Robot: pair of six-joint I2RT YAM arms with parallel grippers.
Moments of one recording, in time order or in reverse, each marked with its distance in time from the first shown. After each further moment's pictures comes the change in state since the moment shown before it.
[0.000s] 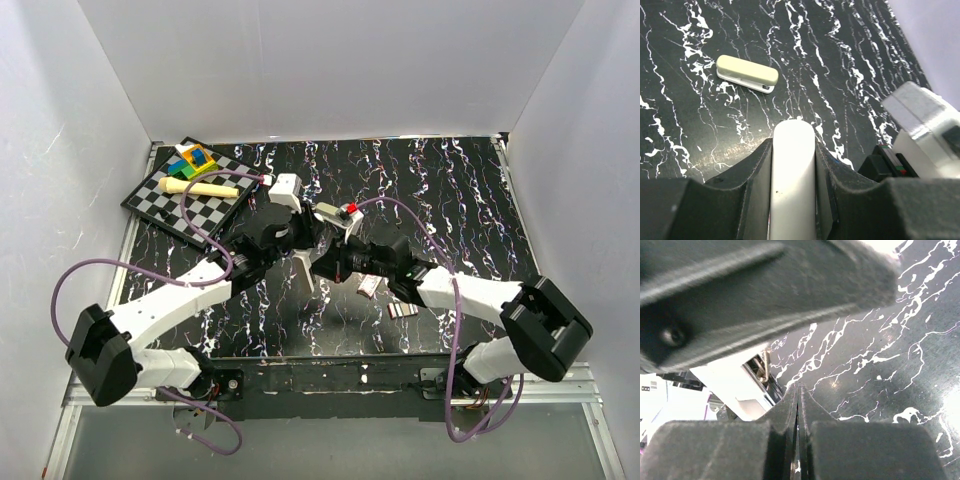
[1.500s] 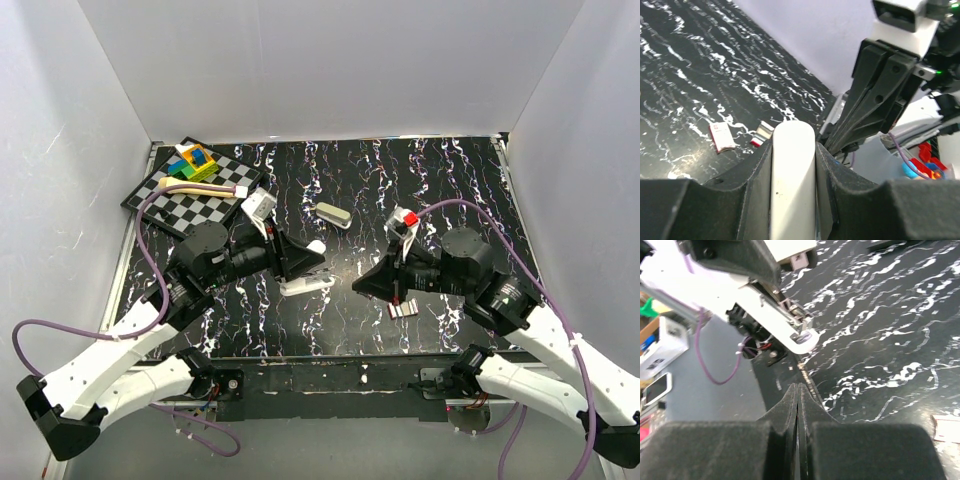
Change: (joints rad) left arm 0.003 -0.420 -0.026 -0.138 0.562 -0.023; right arm 0.016 -0.640 0.201 -0.848 -0.024 -0.222
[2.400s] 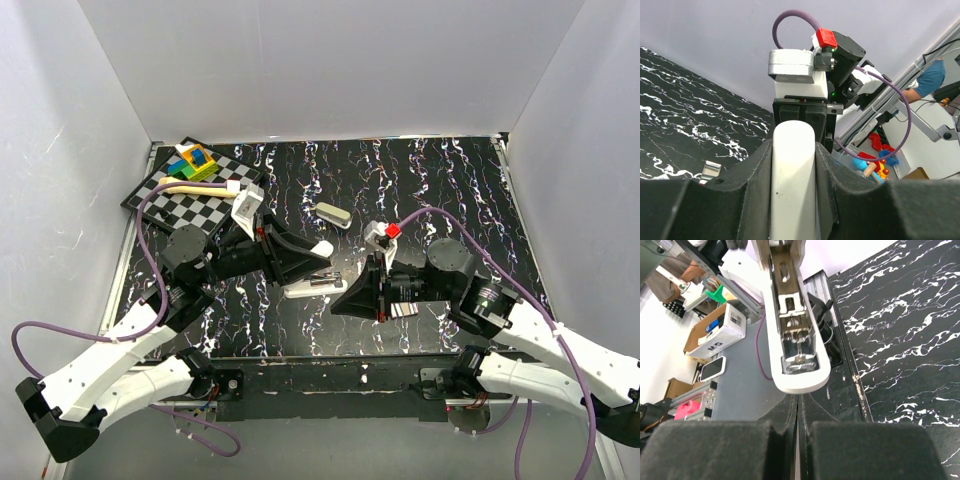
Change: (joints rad) left arm 0.000 -0.019 -0.006 0.309 0.246 -0.122; right arm 0.163 0.042 -0.076 0.269 -0.153 0.157
